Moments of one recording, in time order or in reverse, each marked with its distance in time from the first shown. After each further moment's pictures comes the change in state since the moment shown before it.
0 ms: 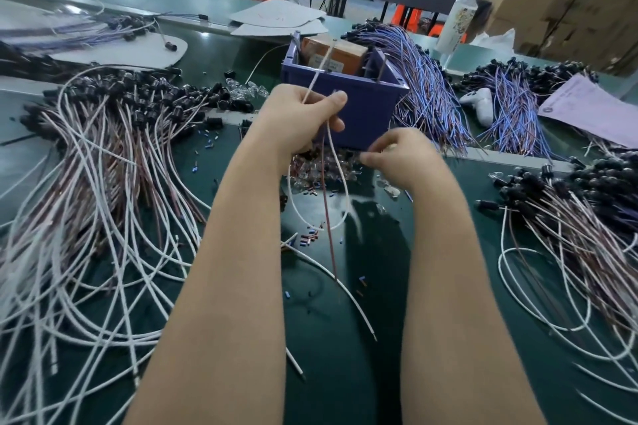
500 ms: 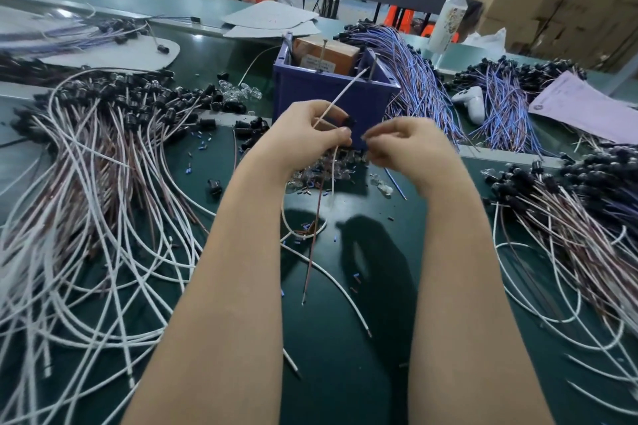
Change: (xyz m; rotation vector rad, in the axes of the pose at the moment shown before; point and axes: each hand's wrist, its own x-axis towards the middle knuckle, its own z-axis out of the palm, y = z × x) left_hand -0.005 -0.007 0.014 0.116 -0.176 0.039; right_hand -0.005 0.005 -0.012 0.468 0.026 -0.061
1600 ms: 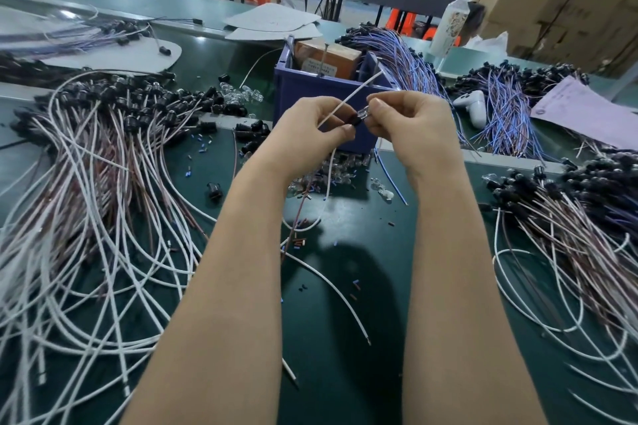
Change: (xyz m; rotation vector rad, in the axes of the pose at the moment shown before) left_hand 0.000 0.003 -0.001 0.139 0.017 0.186; right_hand 0.002 -0.018 0.005 0.150 0.171 -0.223
